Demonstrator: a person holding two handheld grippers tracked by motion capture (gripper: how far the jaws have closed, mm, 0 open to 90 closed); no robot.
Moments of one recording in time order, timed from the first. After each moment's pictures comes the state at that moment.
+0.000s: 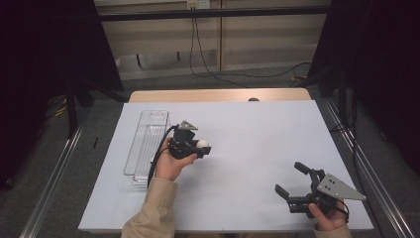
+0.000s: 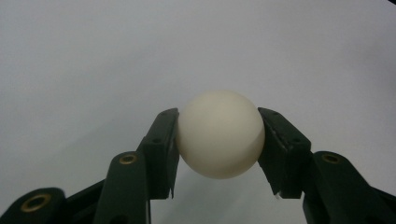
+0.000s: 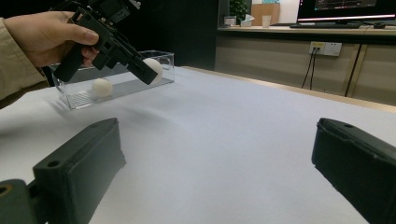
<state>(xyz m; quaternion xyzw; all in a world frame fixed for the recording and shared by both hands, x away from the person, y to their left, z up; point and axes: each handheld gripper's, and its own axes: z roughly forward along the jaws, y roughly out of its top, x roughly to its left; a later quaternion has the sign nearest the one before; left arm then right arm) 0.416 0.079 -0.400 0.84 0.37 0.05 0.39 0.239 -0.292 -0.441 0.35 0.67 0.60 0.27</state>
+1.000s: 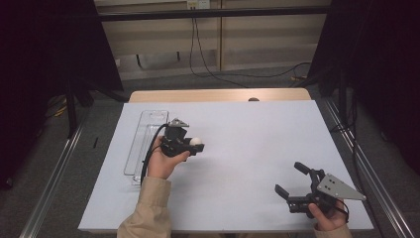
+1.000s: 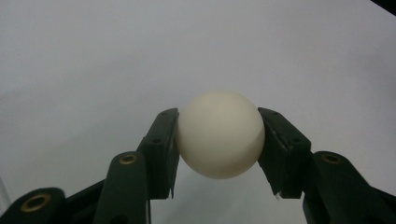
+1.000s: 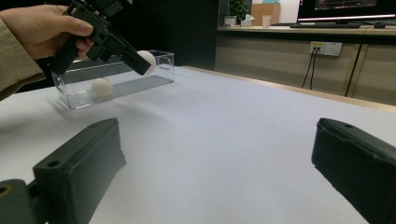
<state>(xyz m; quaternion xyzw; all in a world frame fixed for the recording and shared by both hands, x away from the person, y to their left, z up) 0.418 0.098 -0.391 0.83 0.39 0.05 0.40 0.239 -0.292 -0.442 0.35 0.67 0.60 0.27</state>
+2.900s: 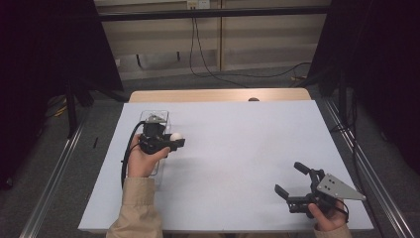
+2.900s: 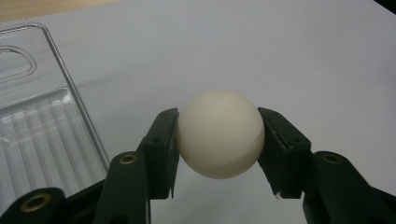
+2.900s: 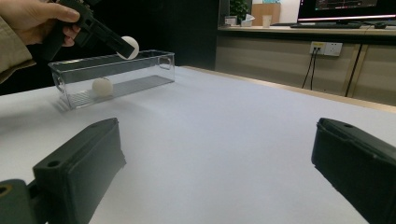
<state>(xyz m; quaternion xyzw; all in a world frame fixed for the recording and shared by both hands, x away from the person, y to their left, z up) 0.419 0.150 -0.373 0.81 0.42 0.09 0.39 0.239 -0.292 -0.441 0.35 0.67 0.60 0.27</state>
